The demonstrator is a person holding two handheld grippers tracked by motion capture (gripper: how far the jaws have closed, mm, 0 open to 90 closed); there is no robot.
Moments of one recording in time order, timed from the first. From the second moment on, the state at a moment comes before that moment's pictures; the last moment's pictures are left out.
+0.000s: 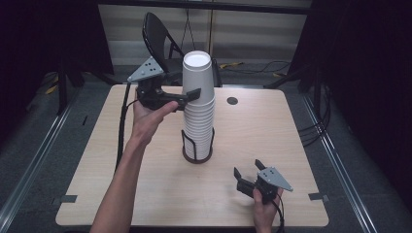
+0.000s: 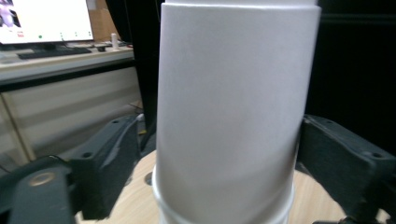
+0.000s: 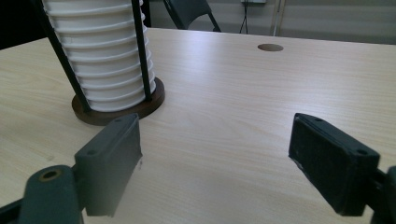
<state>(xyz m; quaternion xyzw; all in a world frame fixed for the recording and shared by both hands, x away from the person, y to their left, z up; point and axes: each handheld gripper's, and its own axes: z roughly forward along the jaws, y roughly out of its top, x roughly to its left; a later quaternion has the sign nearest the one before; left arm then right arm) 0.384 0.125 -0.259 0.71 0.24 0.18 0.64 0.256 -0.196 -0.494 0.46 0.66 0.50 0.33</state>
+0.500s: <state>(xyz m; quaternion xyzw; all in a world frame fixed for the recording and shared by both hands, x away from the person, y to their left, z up) 0.397 0.099 -0.257 0.74 0.23 0.19 0.61 0.257 -0.195 -0.494 0.46 0.66 0.49 0.33</state>
